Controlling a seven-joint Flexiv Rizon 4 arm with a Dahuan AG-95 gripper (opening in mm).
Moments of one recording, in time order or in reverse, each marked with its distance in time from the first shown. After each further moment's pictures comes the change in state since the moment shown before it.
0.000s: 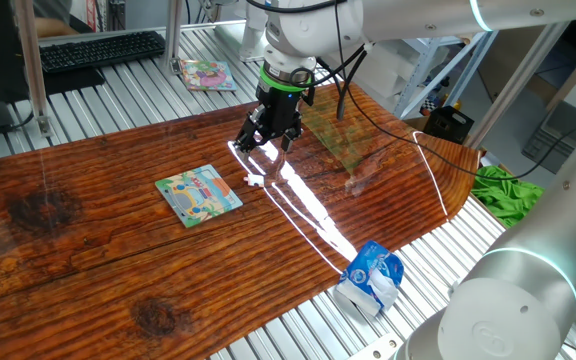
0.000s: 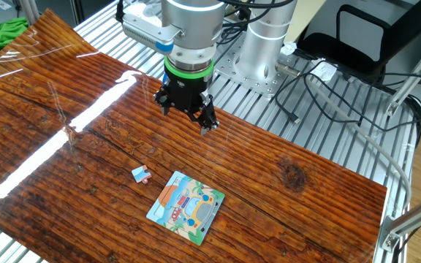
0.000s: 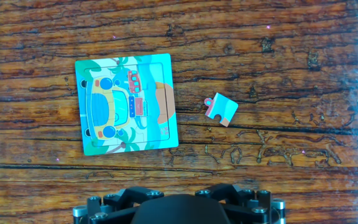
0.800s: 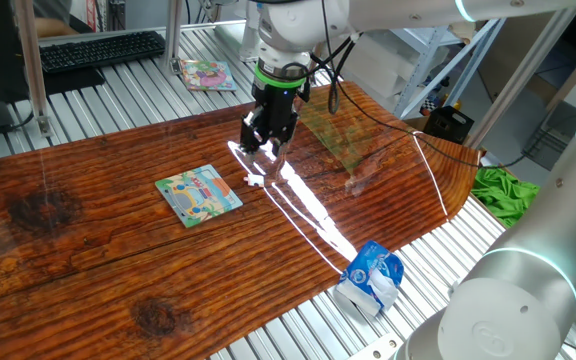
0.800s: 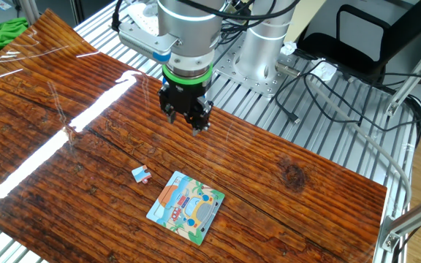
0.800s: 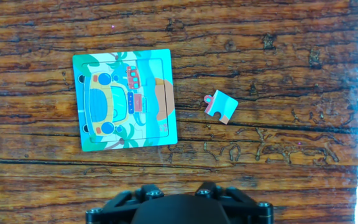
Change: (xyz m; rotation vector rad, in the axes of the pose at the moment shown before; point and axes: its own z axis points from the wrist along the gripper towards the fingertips) arm 0.001 0.000 0.000 0.017 0.036 -0.012
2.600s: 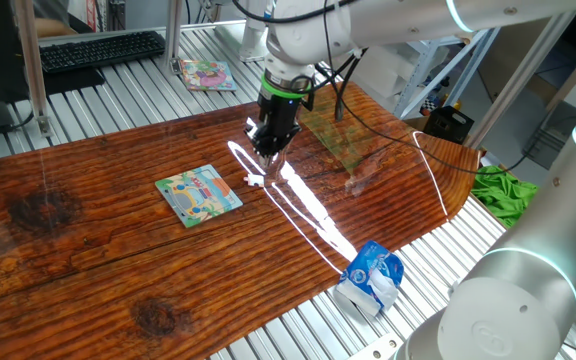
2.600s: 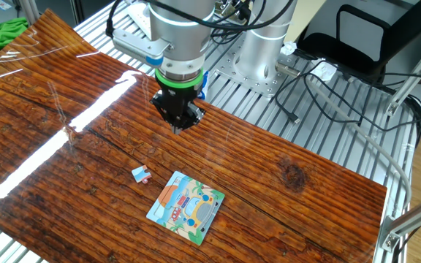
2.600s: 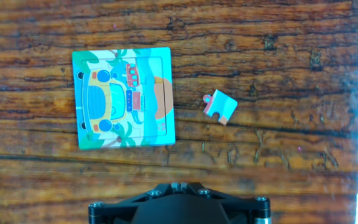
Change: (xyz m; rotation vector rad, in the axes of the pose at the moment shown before) arm -0.014 -0.018 0.031 -0.013 -0.032 -0.029
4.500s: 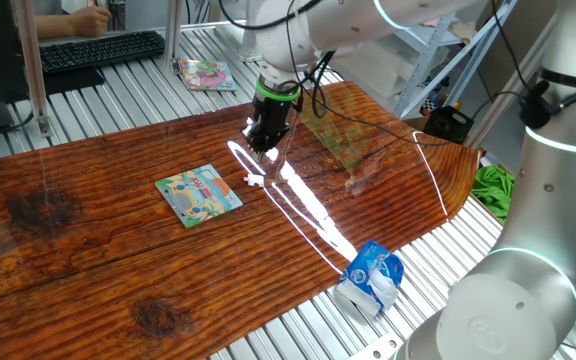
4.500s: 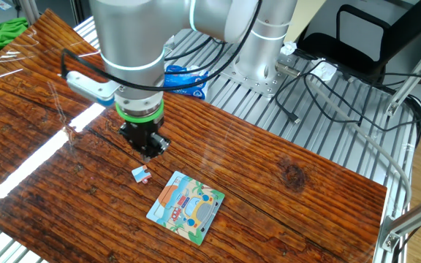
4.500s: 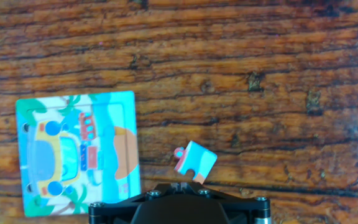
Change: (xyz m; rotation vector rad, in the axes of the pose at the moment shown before) arm -0.067 -0.042 0.055 -0.027 0.004 0.005
